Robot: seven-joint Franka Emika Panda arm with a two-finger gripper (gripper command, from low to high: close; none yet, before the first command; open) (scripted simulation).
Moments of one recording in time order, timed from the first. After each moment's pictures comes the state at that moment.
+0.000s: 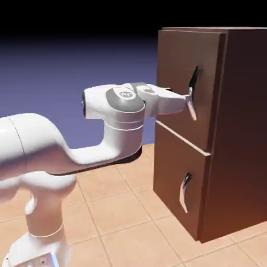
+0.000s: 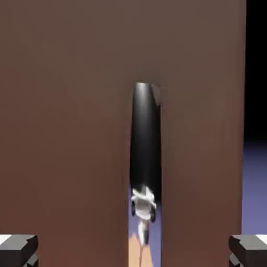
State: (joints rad) arm 0.74 -1.26 -0.94 -2.60 -2.34 2.88 2.25
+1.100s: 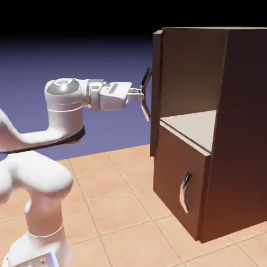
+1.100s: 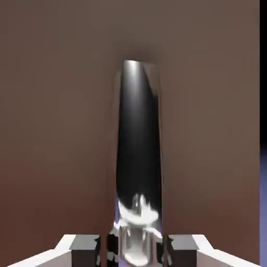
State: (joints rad) arm 0.51 -1.40 -0.12 -2.97 -1.69 2.10 2.36
